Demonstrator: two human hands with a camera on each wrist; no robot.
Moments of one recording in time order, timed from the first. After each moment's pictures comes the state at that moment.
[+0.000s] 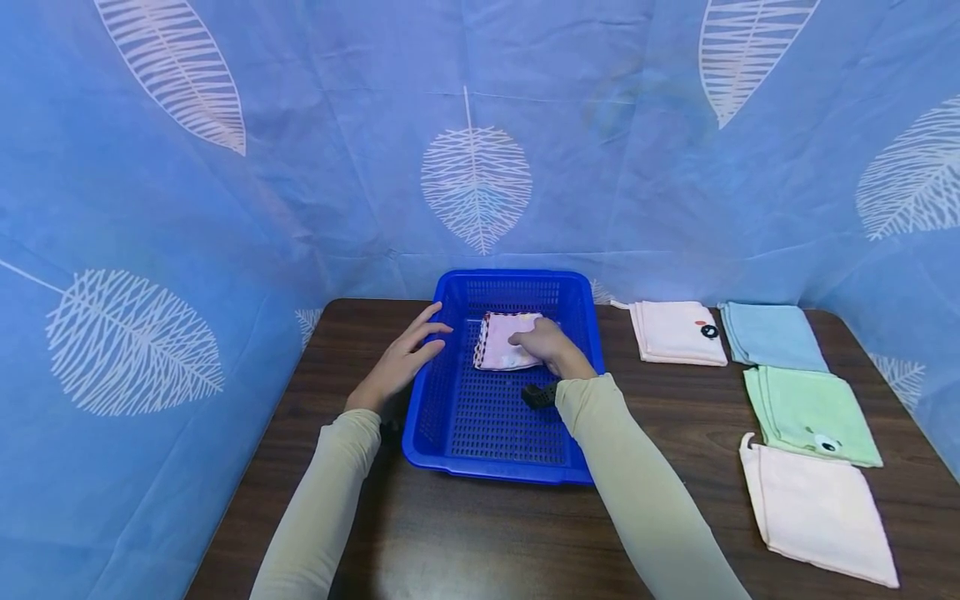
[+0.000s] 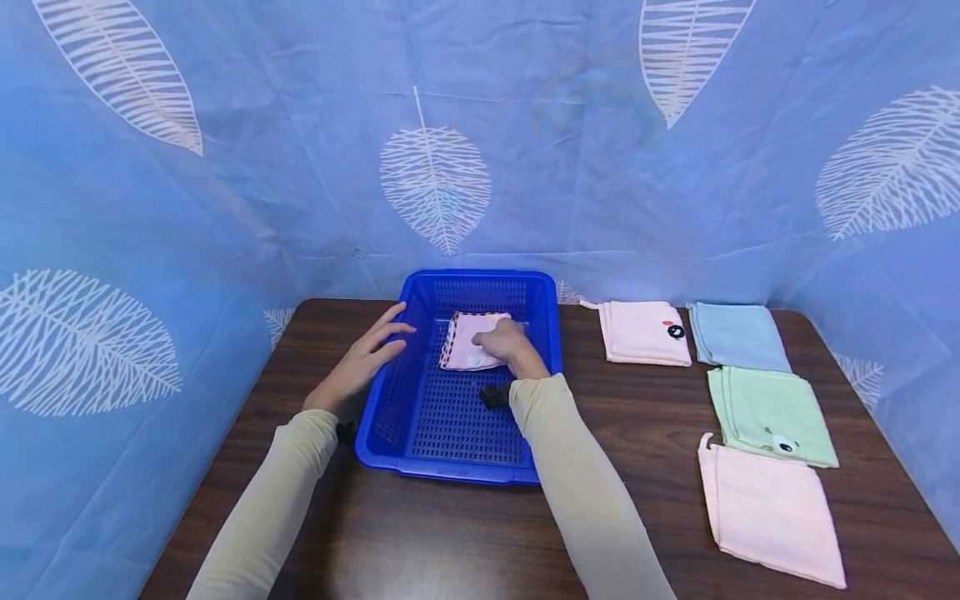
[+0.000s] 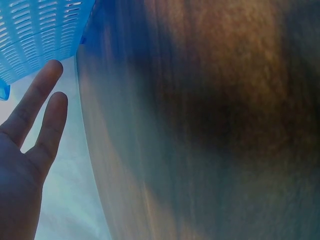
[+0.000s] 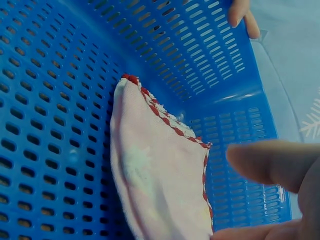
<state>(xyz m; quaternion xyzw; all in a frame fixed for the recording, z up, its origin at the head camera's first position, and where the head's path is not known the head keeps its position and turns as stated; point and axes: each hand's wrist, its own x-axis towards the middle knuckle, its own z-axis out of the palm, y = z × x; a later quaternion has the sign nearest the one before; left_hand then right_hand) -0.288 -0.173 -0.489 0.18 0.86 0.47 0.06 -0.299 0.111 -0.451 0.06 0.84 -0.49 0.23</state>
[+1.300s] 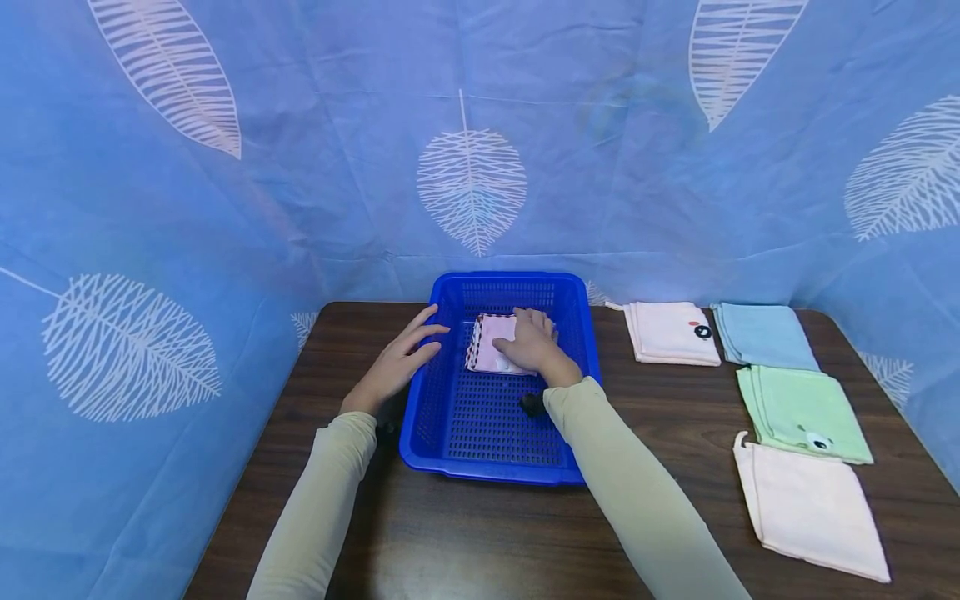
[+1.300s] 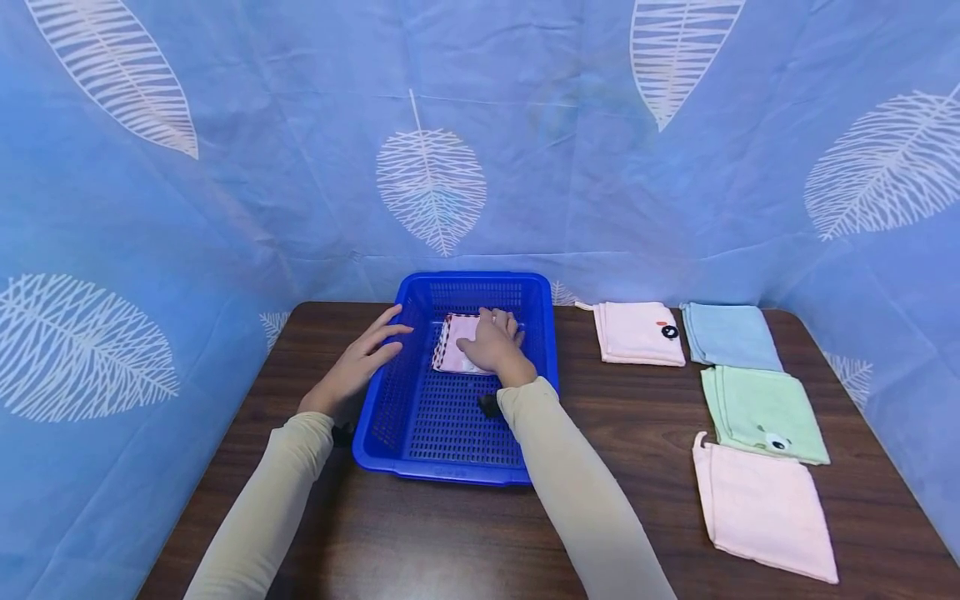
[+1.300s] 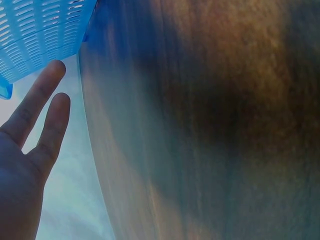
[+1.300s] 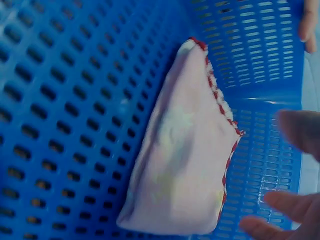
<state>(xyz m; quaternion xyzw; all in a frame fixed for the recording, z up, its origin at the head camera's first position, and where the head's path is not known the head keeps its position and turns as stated) -0.288 -0.175 -0.489 0.20 0.86 0.46 0.06 -0.297 0.098 -0.456 -0.05 0.94 -0.31 0.12</state>
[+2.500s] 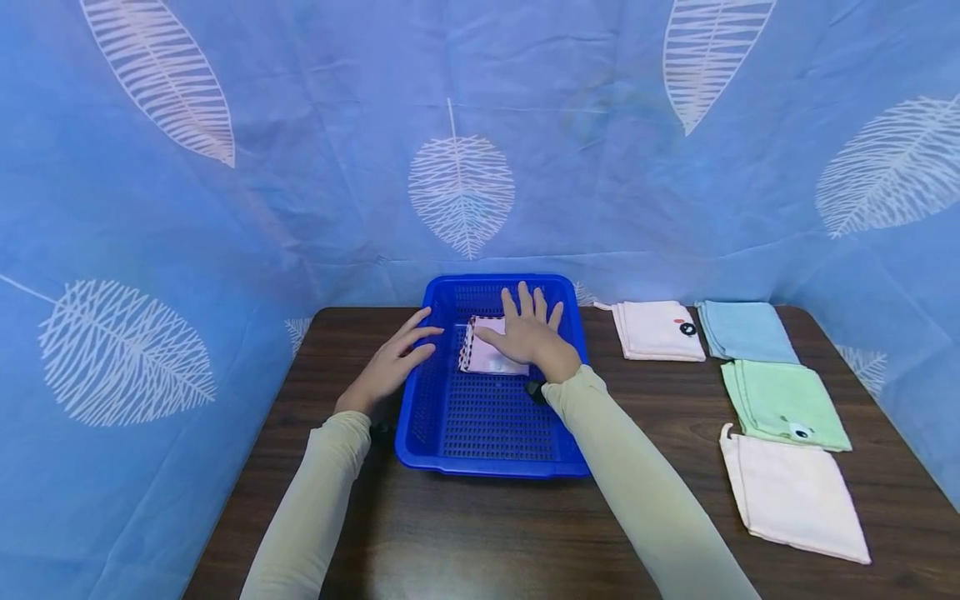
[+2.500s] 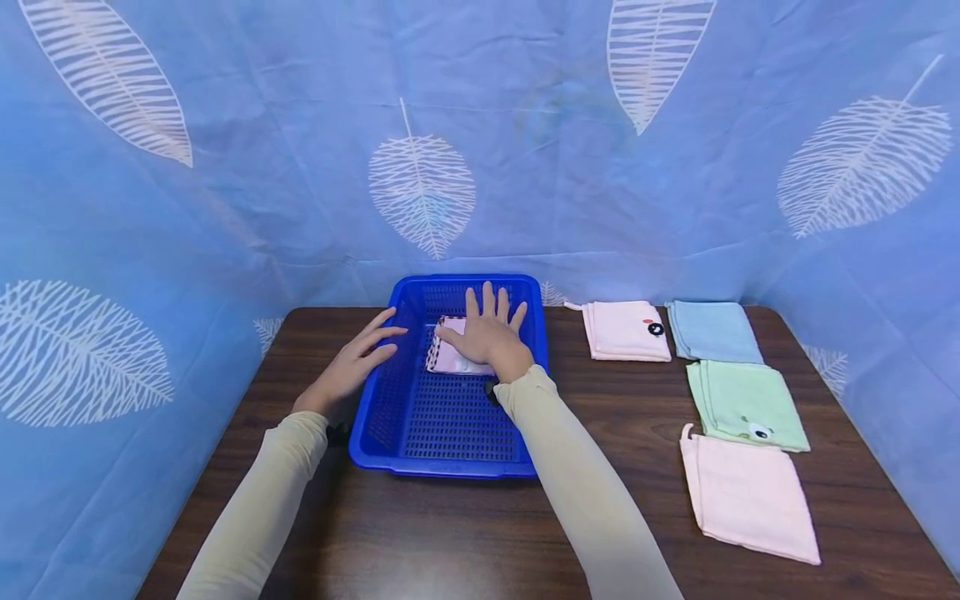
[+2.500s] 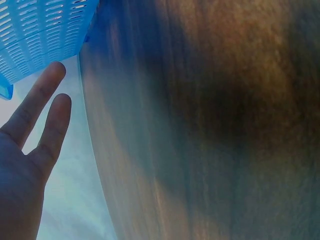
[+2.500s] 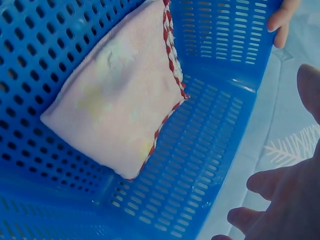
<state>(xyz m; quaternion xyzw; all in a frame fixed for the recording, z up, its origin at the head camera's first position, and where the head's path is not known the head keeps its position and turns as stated) -0.286 -0.175 -0.486 0.19 0.87 0.45 0.07 -0.280 0.100 -0.416 -0.07 0.97 -0.19 0.10</state>
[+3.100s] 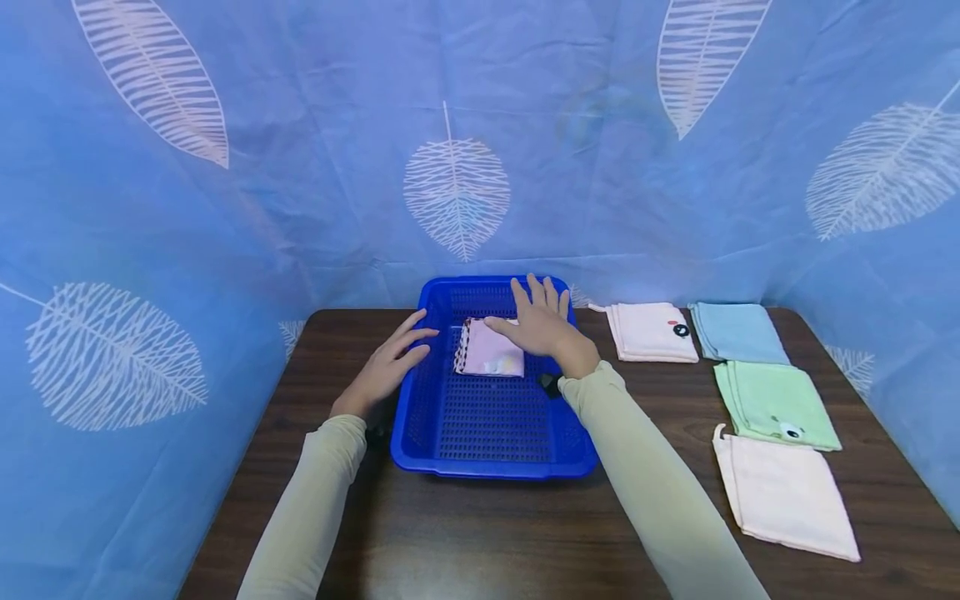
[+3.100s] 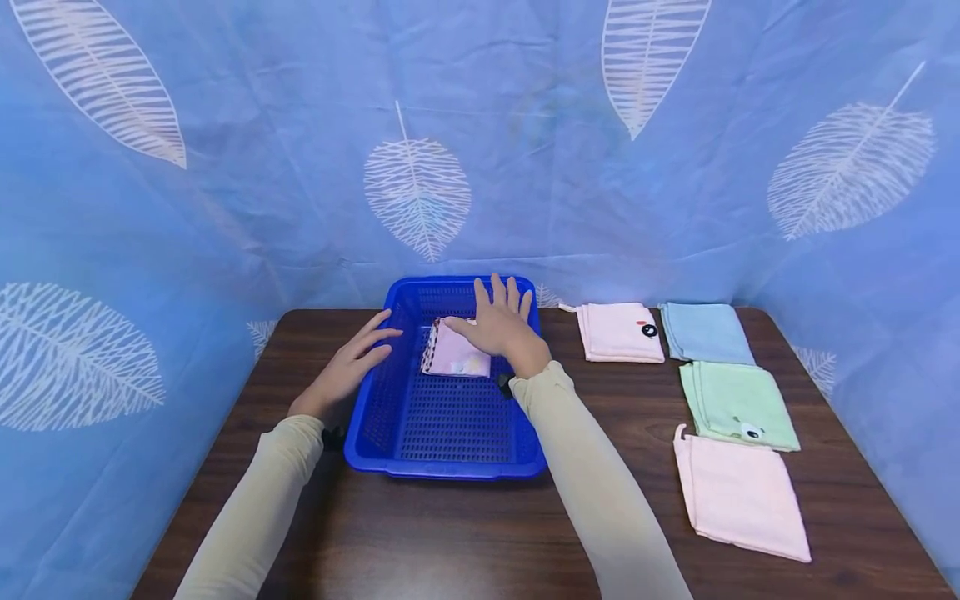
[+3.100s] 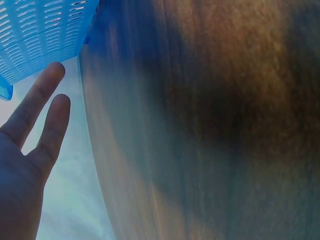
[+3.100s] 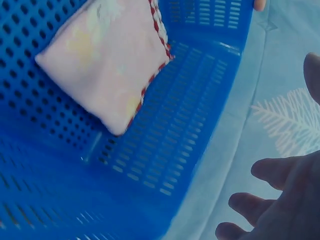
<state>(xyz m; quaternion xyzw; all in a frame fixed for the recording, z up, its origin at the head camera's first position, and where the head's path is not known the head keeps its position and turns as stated) -0.287 -0.174 -0.489 0.19 0.87 0.46 0.06 -0.281 0.127 -0.395 -0.10 0.97 -0.22 0.09</state>
